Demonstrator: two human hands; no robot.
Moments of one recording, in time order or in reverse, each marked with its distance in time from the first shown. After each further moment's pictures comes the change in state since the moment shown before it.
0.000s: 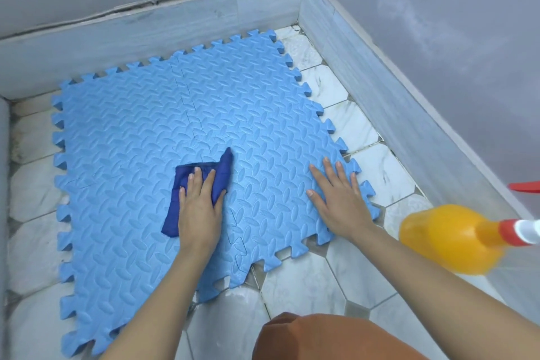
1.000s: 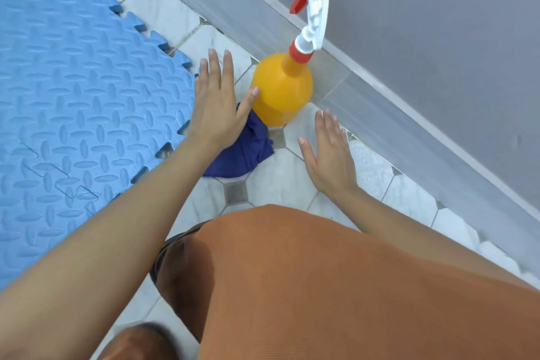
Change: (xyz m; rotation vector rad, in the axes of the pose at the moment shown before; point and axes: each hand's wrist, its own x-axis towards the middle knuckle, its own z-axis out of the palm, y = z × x) left_hand -0.085 0.245 0.084 -0.148 -0.436 0.682; right_hand -0.240 0.125 0.016 0.124 0.333 0.606
